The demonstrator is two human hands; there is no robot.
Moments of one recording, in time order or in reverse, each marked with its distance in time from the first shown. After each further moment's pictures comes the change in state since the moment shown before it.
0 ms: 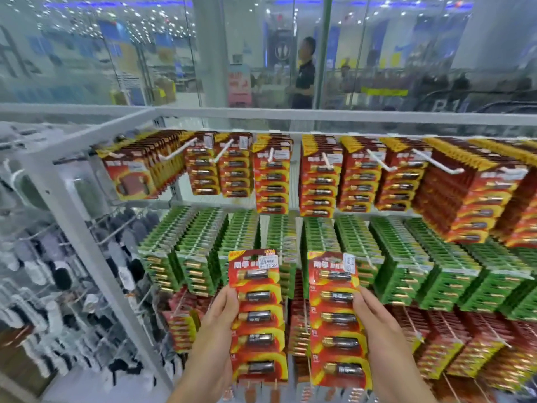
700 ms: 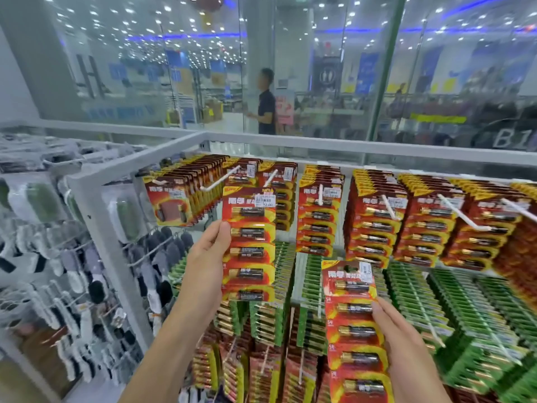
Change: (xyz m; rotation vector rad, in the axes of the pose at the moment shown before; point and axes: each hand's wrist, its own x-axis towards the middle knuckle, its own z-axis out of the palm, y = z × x) left_hand 0.072 0.140 0.008 0.171 0.105 0.500; right_hand 0.084 -0.026 0.068 -0.059 -0.087 0.049
